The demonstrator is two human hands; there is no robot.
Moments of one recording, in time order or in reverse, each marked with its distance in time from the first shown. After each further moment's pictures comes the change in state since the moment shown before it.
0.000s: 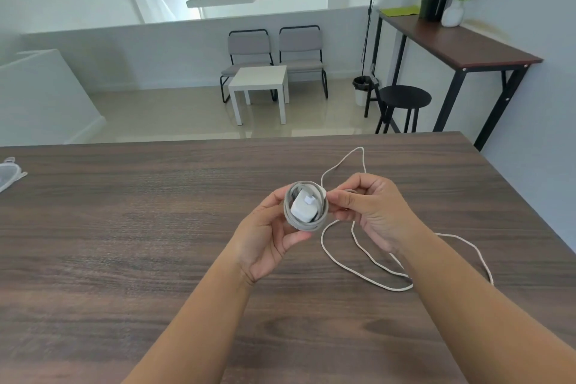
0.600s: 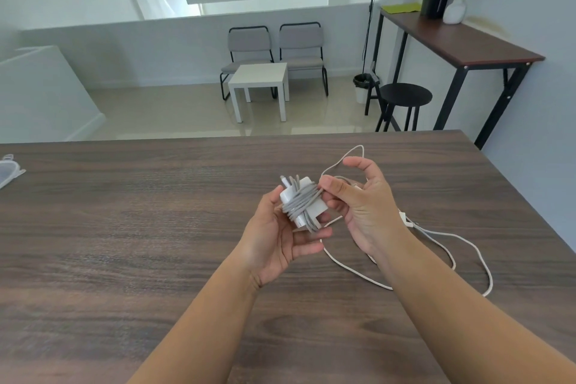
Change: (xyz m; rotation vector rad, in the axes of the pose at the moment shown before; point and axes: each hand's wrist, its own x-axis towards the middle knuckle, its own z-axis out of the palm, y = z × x) left_hand -0.001 -0.006 0.012 0.128 -0.005 -0.098; right_hand -0.001 0.003 0.025 0.235 0.179 -0.087
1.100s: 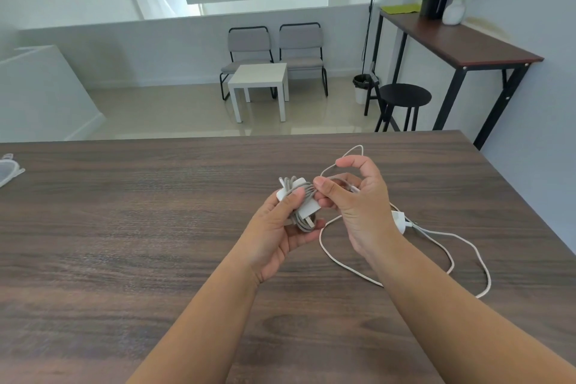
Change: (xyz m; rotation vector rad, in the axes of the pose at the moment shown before) left_hand -0.001 -0.003 0.003 0.106 0.087 0.177; right_hand -0.002 0.007 0.006 -0.190 0.038 -0.137
